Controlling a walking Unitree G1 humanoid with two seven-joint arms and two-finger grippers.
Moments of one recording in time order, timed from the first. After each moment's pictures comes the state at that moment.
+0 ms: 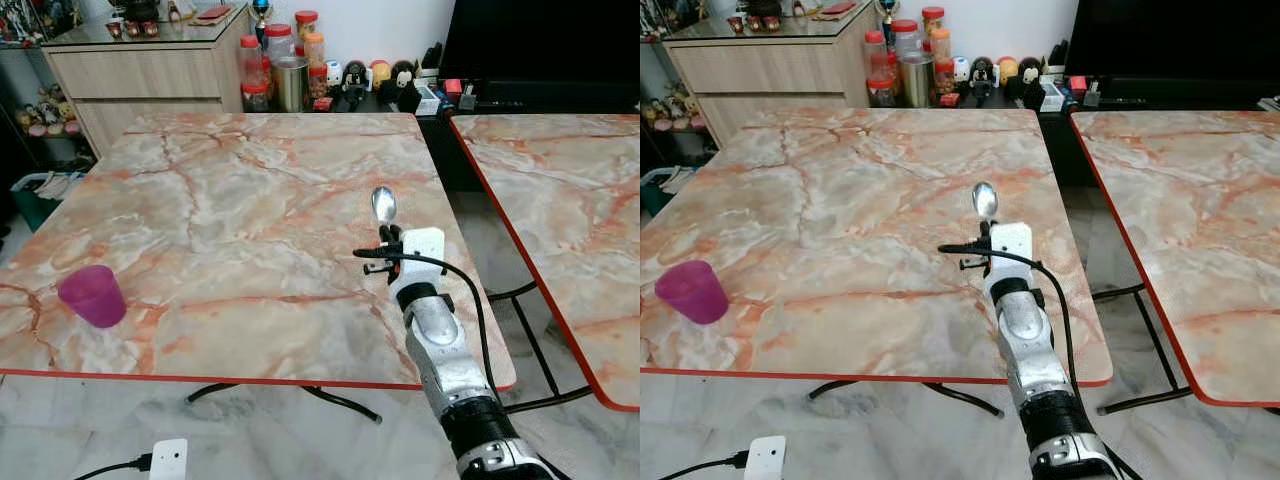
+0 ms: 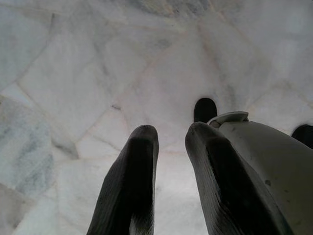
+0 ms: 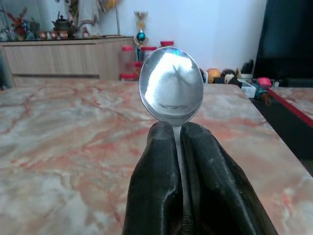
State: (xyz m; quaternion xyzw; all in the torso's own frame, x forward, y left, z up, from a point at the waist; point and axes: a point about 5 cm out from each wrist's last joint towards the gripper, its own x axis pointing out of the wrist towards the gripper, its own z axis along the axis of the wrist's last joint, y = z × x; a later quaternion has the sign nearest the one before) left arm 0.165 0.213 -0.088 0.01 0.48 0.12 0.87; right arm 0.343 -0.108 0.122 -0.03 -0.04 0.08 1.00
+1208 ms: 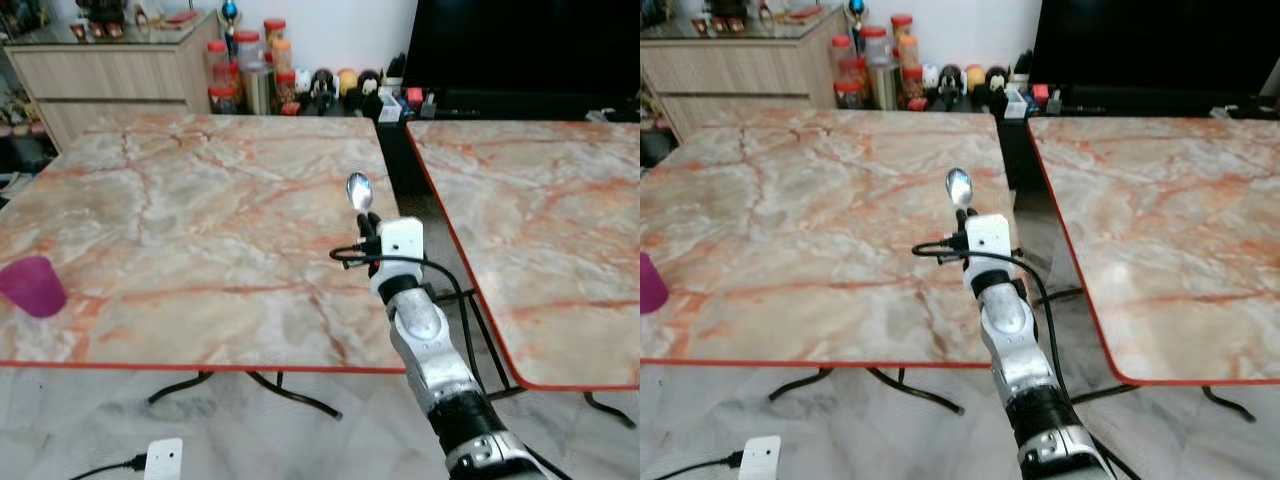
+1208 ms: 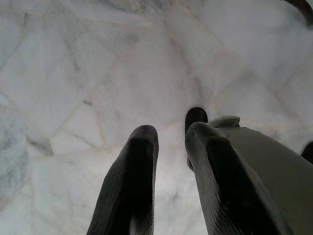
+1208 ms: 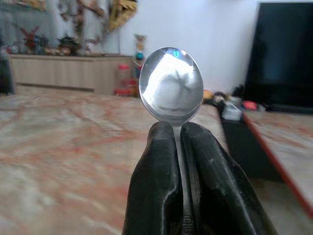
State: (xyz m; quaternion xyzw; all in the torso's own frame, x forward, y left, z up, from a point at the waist) left arm 0.167 0.217 -0.087 0.02 0.48 0.12 0.87; right arm 0.344 -0.093 0.133 -0.05 -0.08 0.11 0.99
